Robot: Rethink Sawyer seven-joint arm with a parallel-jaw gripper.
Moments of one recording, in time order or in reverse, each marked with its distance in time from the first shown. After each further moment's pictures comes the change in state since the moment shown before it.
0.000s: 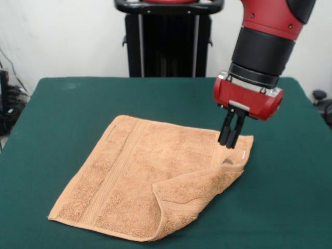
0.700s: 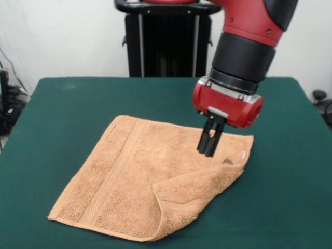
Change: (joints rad) arm -0.055 0.014 0.016 0.002 0.000 -0.099 0.000
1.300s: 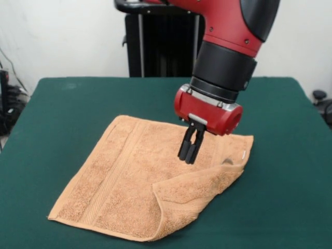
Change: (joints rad) arm -0.033 0.012 0.017 0.019 0.000 -0.079 0.000
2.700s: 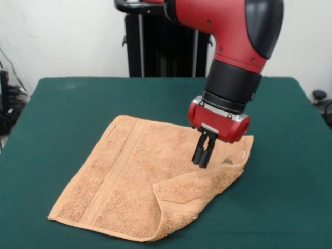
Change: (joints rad) arm 0.002 0.014 0.090 0.092 0.001 -0.104 0.000
